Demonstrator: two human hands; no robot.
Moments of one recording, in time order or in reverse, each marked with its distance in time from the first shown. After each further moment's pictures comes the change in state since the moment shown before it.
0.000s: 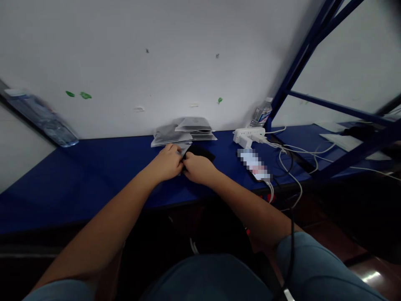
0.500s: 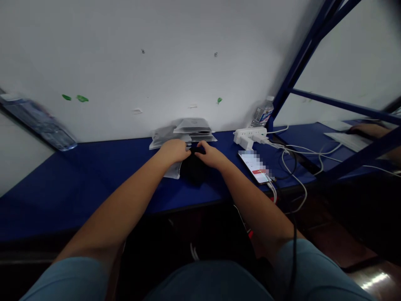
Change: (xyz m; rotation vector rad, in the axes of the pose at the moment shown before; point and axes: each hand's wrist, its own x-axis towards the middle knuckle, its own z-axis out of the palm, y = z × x) left_hand 0.078 -0.002 -0.007 0.030 -0.178 -0.296; right_hand 0.017 0.078 0.022 0.474 0.147 0.408
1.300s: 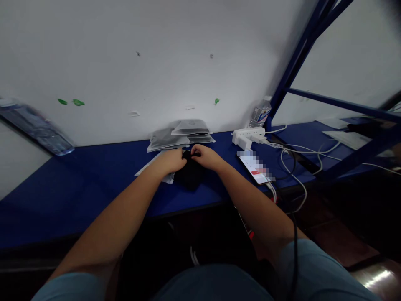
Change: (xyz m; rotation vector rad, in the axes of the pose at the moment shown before) left_hand -0.023 -0.001 0.014 -0.158 -0.048 -0.029; right_hand 0.014 0.007 0.011 0.188 -0.015 -0.199
